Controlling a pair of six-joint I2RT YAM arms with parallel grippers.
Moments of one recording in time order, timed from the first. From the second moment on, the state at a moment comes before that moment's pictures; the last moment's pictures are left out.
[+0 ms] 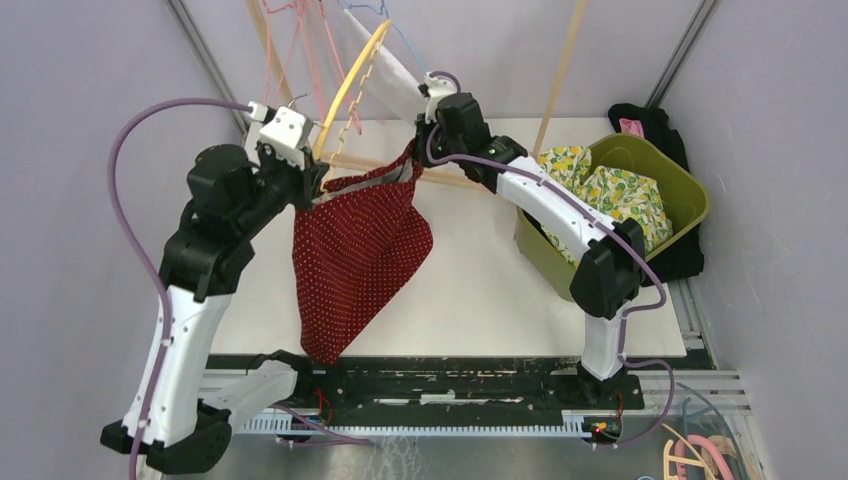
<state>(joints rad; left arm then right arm) -0.33 0.95 1.50 -0.74 0.11 0.15 0.64 1.96 1.92 -0.37 -0.03 0.30</state>
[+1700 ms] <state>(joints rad) -0.35 1.02 1.50 -0.61 0.04 0.07 0.35 1.40 2.08 -0.03 0.79 -0.63</state>
